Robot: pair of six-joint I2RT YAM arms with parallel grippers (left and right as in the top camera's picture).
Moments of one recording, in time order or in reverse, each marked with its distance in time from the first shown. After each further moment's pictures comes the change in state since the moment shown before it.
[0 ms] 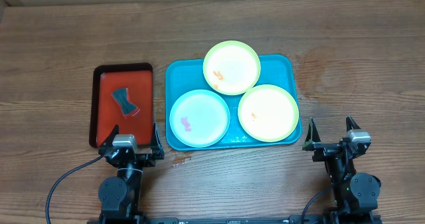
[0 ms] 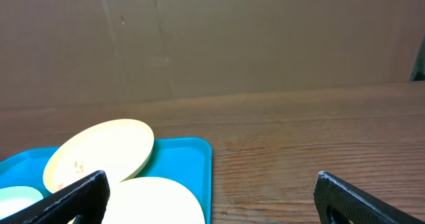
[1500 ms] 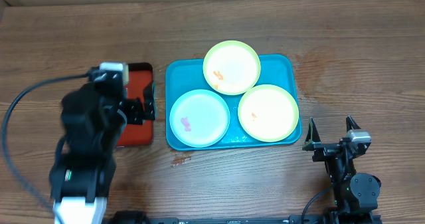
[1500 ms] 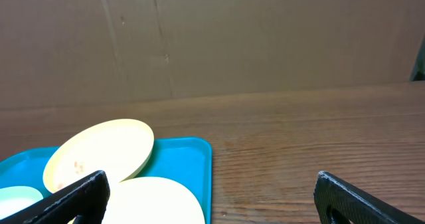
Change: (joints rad) left arm 0.000 0.889 0.980 -0.508 0.108 0.075; right arm 0.000 0.000 0.000 -0.001 0.000 0.000
